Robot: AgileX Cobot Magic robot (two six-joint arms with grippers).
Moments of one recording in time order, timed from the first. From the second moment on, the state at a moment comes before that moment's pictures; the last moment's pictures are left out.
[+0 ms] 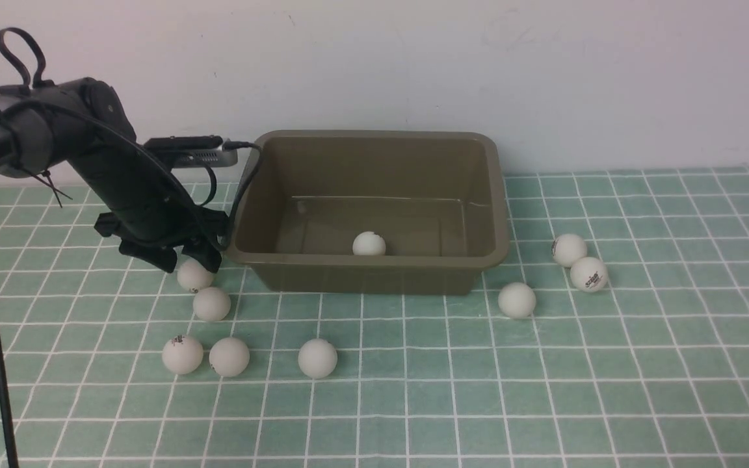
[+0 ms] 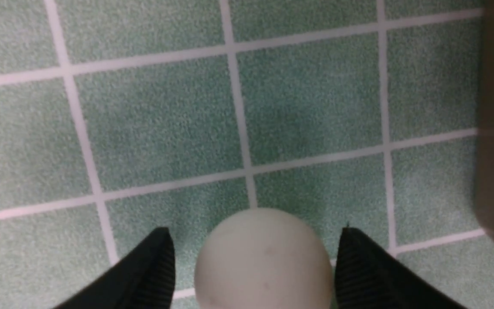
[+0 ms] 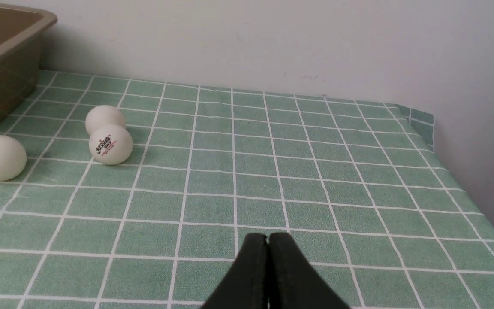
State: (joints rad) right arm -0.09 -0.01 0.03 -0.15 0.36 0.00; left arm 0.00 2.21 -1.69 -0.25 0.96 0.22
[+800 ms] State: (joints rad) right arm -0.09 -0.01 0.03 -0.15 0.36 0.00; left arm 0.00 2.22 -1.83 -0.10 1.17 0.22
